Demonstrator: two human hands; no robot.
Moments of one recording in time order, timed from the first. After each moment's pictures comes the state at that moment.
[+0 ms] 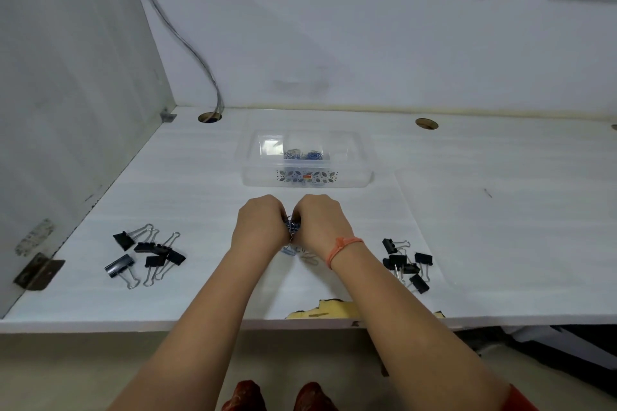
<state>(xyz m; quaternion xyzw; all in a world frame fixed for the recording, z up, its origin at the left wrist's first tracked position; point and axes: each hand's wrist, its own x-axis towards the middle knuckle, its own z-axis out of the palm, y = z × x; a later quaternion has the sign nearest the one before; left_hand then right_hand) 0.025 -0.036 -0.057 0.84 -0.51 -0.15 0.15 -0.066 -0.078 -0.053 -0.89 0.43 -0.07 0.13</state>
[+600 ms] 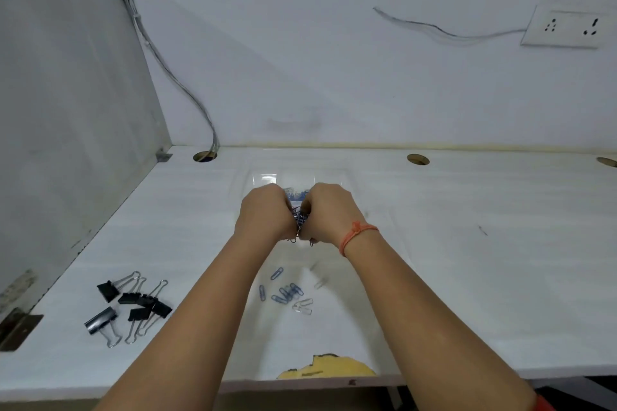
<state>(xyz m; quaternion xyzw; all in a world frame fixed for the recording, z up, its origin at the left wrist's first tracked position) 0.027 -0.082 0.005 0.82 -0.53 -0.13 0.18 -0.075 -0.118 0.016 -0.88 0.45 -0.10 0.14</state>
